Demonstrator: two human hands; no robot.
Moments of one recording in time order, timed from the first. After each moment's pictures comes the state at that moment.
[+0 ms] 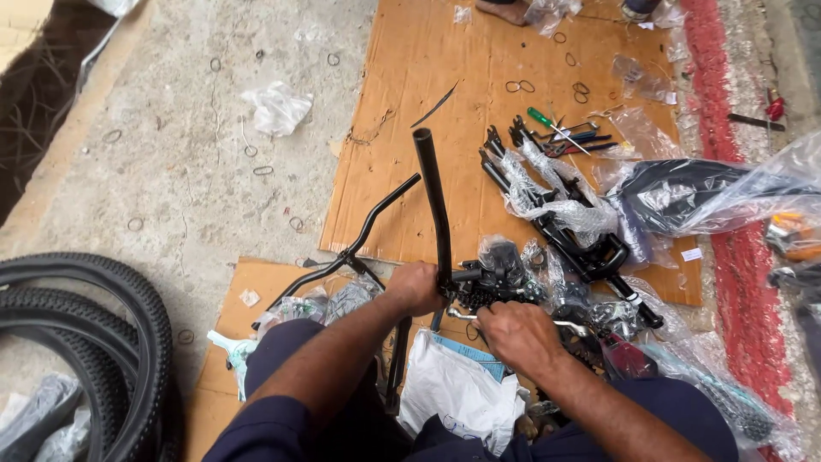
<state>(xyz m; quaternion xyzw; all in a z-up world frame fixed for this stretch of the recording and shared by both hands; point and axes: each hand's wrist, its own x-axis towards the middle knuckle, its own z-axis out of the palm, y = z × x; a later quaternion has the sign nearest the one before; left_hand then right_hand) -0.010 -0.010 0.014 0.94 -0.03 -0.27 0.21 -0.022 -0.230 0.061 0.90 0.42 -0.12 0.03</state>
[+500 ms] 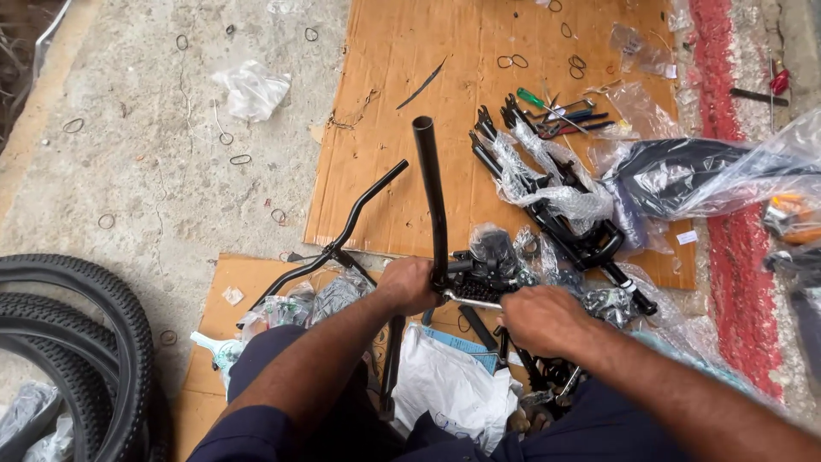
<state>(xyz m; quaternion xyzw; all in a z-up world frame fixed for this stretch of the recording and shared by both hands) -0.004 -0.014 0.018 0.93 -0.04 -0.30 0.22 0.021 -0.237 0.110 0.86 0.32 -0.37 0.13</state>
